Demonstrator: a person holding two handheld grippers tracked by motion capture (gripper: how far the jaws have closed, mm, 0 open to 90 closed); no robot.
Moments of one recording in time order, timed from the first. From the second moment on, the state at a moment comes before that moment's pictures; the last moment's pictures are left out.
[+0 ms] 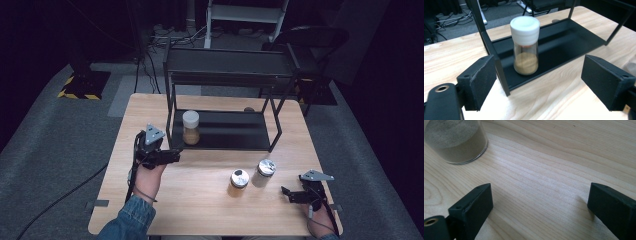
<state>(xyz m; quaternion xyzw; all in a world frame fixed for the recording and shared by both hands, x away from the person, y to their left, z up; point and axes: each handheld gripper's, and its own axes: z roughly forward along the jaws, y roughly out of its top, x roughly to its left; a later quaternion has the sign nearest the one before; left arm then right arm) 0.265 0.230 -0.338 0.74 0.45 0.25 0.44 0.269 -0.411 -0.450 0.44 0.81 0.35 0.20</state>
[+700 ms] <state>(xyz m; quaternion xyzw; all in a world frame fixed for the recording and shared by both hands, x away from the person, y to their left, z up) 0.237 0.269 -0.421 0.75 0.44 0.23 0.43 0.269 -0.411 -0.450 0.44 0.81 0.35 0.20</state>
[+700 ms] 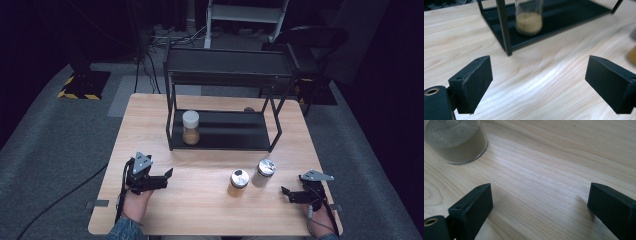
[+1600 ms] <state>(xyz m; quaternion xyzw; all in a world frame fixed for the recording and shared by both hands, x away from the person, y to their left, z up) 0.246 0.277 -0.448 0.78 0.49 0.19 0.32 0.269 -0.411 -0.450 0.44 0.81 0.35 0.20</state>
